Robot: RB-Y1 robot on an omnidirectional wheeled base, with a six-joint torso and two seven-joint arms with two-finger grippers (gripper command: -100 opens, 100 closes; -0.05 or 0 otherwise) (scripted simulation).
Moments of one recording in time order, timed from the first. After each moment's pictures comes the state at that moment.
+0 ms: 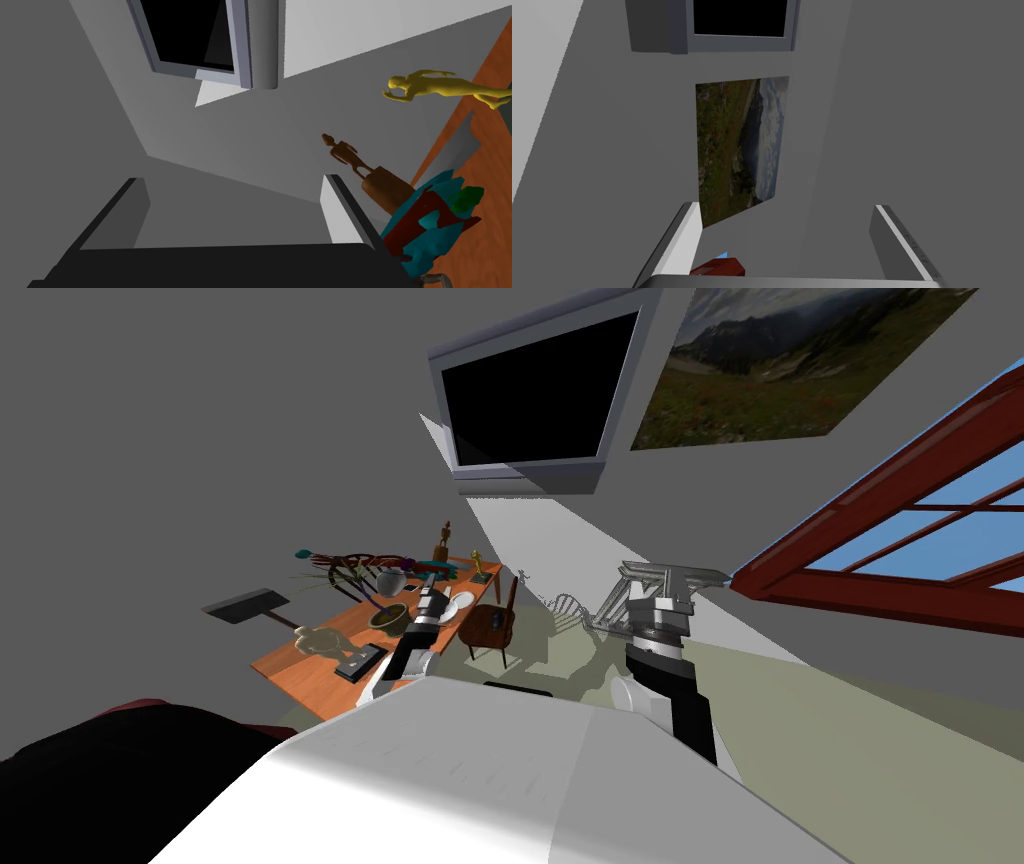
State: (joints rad) left arm 0.43 0.15 0.10 -2.09 0.11 -0.28 0.15; right arm 0.48 -0.02 -0.05 -2.32 -0.06 -0.42 0.05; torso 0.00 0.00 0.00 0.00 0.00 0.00
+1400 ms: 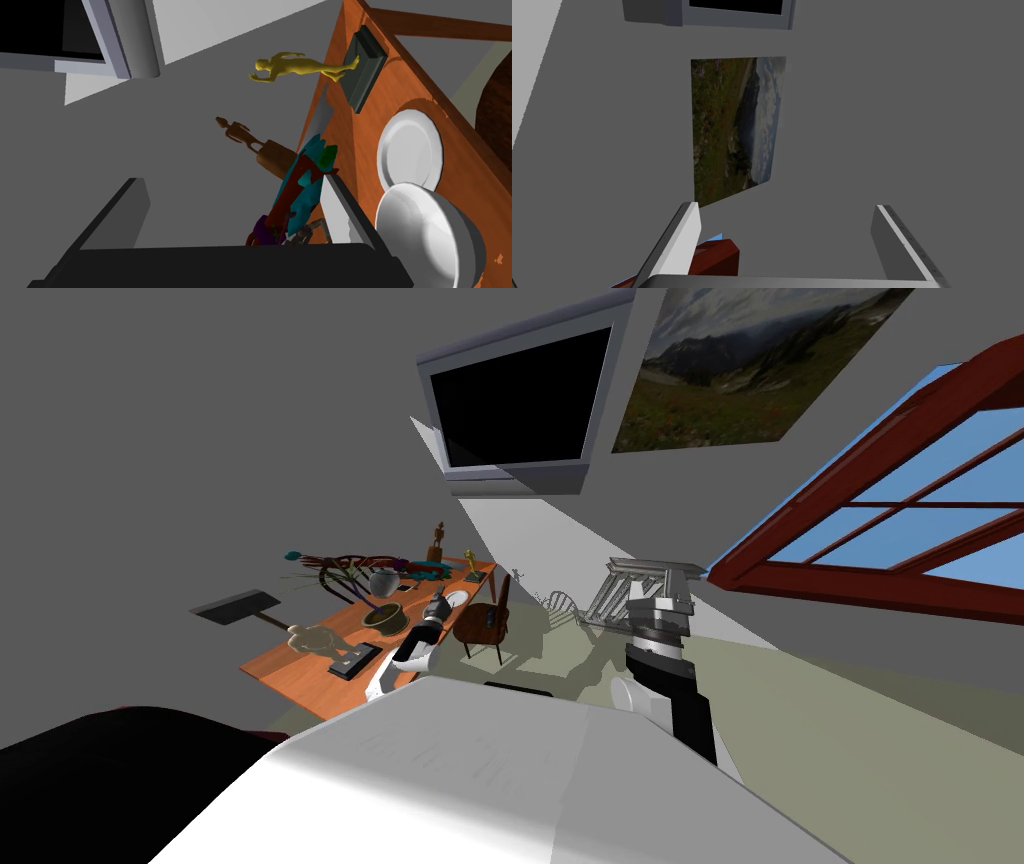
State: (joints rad) left arm 0.35 0.17 0.15 -1.95 0.14 0.07 0.17; right arm 0.48 -0.02 -0.05 -2.32 -0.06 -0.42 0.05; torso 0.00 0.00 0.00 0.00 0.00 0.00
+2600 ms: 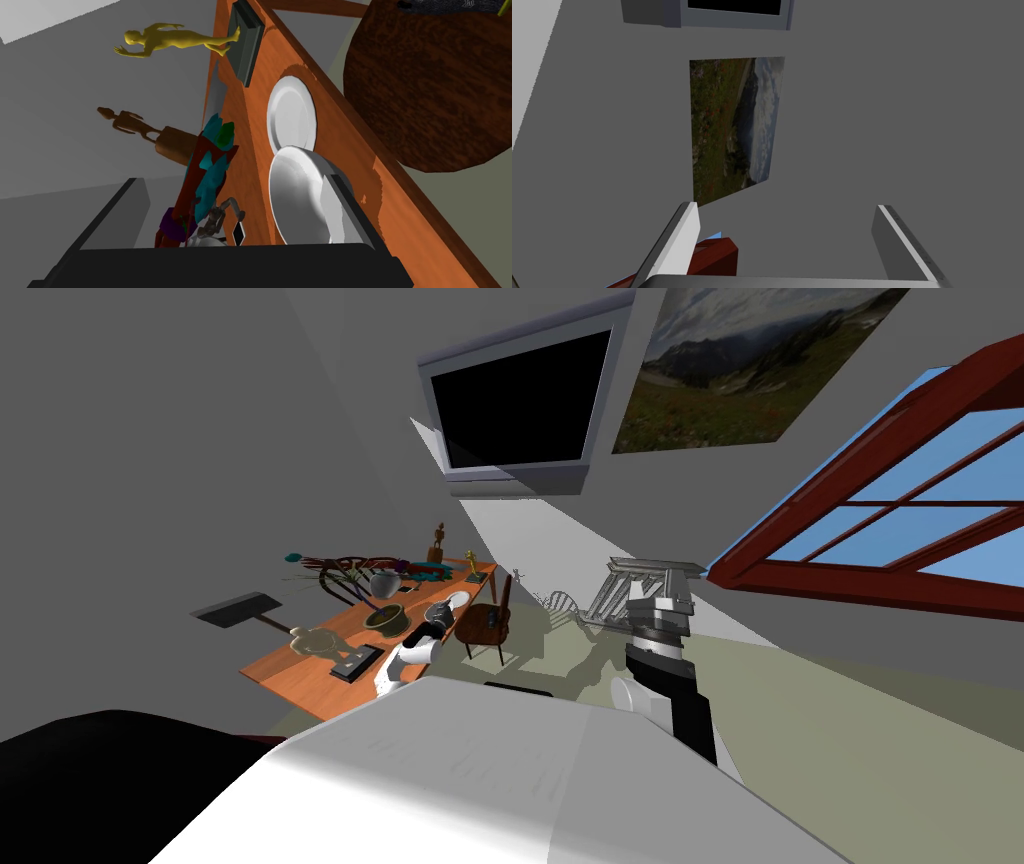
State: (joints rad) left arm 0.26 0.19 0.18 -1.82 0.20 0.40 0.17; right arm 0.48 -0.02 -0.05 -2.32 -0.06 -0.42 0.05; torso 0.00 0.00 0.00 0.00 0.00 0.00
